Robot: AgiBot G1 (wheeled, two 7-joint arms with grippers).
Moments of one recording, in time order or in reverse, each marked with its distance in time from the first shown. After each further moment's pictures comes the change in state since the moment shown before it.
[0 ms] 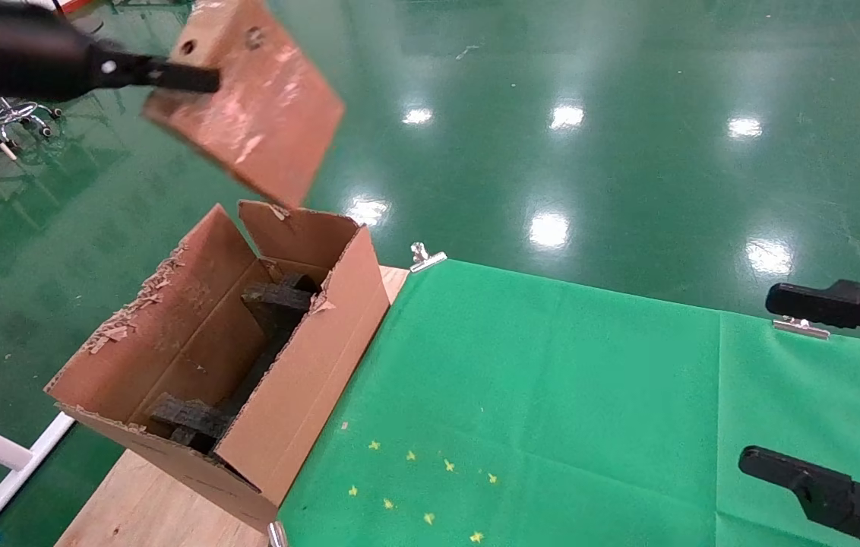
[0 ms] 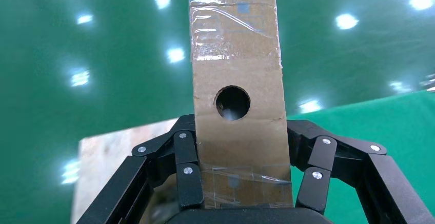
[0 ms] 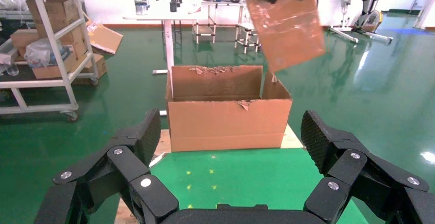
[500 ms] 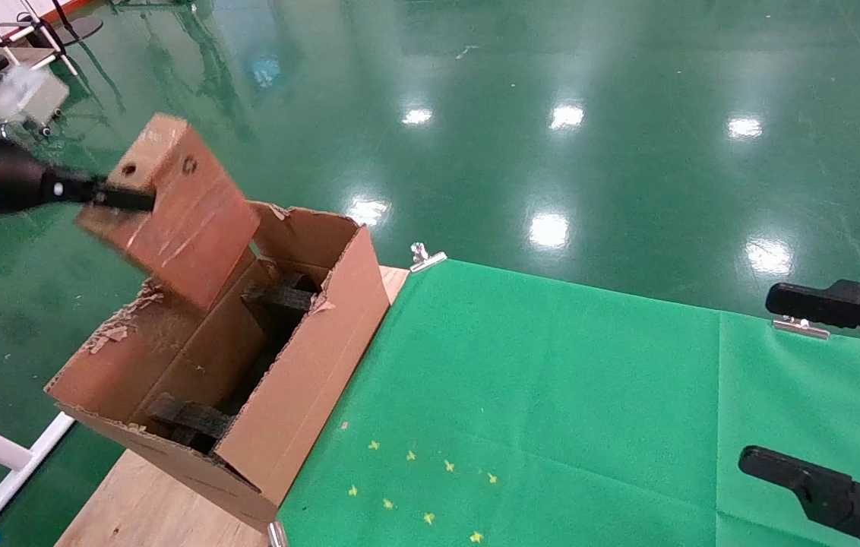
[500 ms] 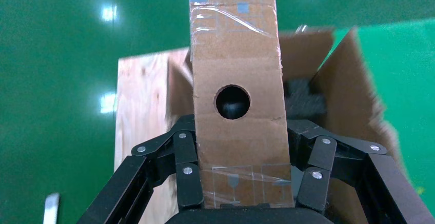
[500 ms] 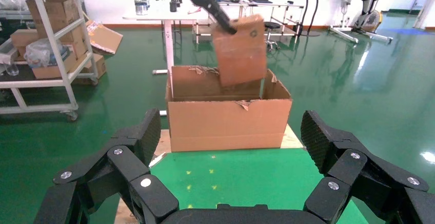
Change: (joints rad) left arm 0.062 -0.081 0.039 0.164 0.073 -0.039 0.158; right arm 0.000 0.000 0.000 0.000 0.000 0.000 0.000
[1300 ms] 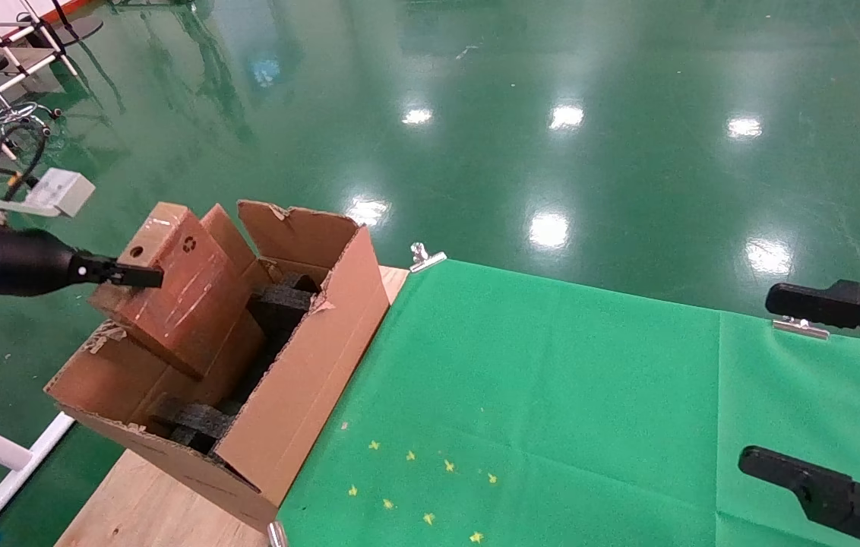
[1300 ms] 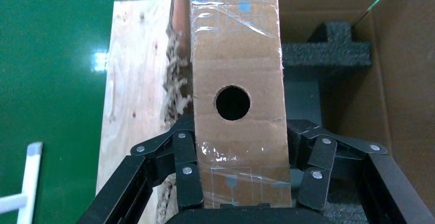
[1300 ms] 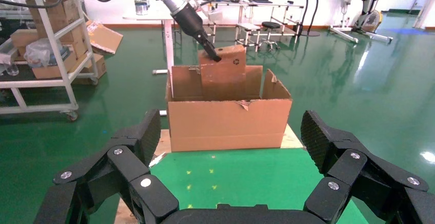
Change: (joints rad) left arm 0.123 0.029 0.004 0.253 -0.012 -0.120 0.128; right arm 0.000 0.000 0.000 0.000 0.000 0.000 0.000
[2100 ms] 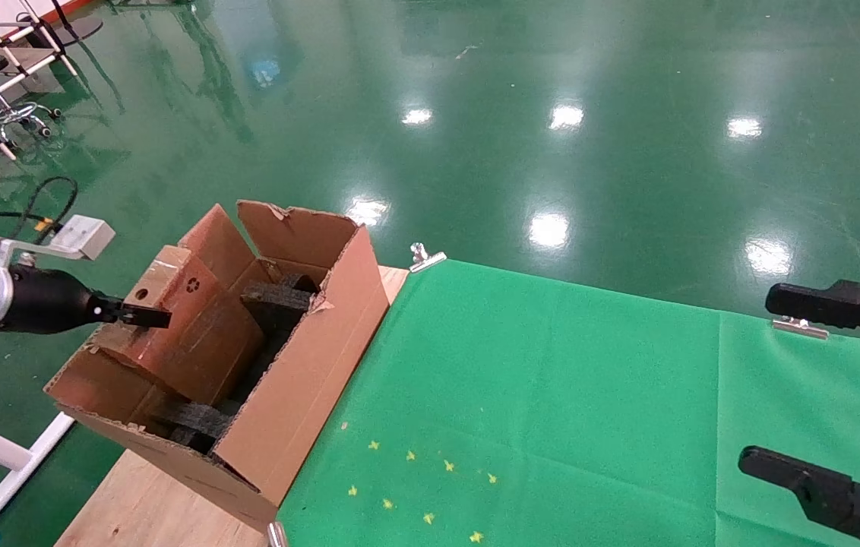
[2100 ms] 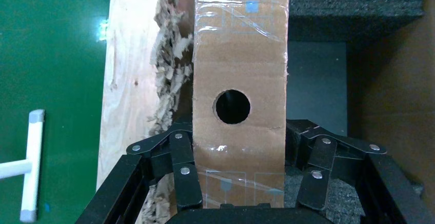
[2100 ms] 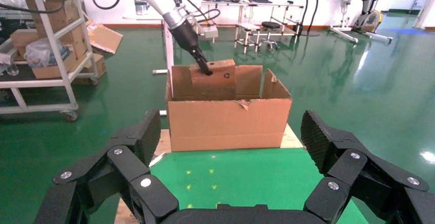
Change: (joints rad) left arm 0.041 0.066 0.013 0.170 0.019 -0.097 0.067; right arm 0.000 0.000 0.000 0.000 0.000 0.000 0.000
